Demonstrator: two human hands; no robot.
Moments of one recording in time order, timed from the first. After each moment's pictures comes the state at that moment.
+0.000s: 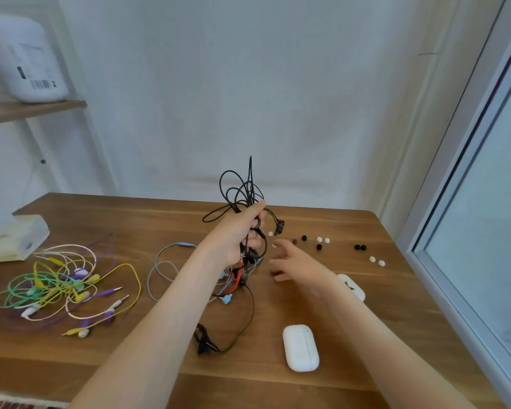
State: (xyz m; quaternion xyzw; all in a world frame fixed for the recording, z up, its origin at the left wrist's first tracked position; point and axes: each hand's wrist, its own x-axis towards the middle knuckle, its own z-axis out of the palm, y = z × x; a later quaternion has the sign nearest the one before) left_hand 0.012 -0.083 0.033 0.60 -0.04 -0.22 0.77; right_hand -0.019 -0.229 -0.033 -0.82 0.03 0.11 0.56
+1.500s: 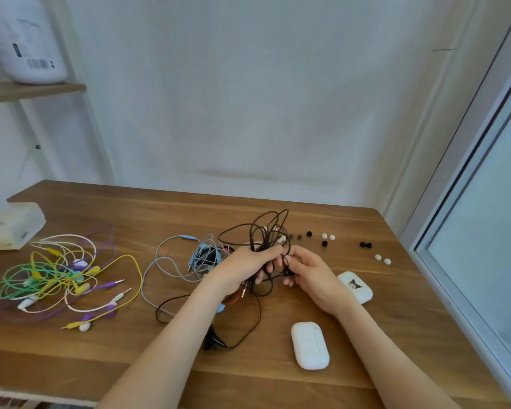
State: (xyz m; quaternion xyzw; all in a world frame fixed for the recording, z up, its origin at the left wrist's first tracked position) left_hand -0.009 -0.072 -0.017 0.76 -0.12 -0.23 0.59; right_hand -0.034 -0.238 -0.065 -0.69 -0.07 0.05 0.71
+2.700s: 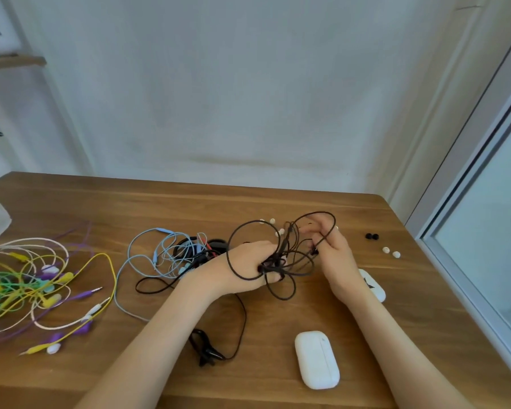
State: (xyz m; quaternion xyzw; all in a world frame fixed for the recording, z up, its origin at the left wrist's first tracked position) left_hand 0.028 -0.063 -0.036 0.85 -0.44 -0.12 0.26; right_hand -0.015 -0.252 -0.055 -0.77 0.04 -0.18 0.61
